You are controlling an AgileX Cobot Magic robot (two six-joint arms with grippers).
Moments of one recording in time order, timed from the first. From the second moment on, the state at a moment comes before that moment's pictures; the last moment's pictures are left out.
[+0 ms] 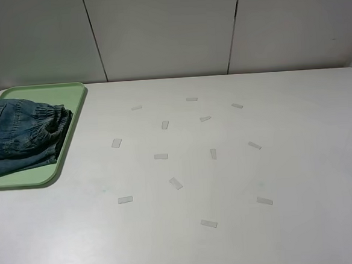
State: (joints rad) left arm 0.00 0.08 -0.51 -0.07 1.09 0.20; right arm 0.09 -0.01 -0.50 -0.07 1.03 0.19
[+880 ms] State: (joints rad) left arm -0.01 0.00 -0.49 -0.07 1.07 0.19; right arm 0.09 -0.01 -0.50 -0.07 1.03 0.19
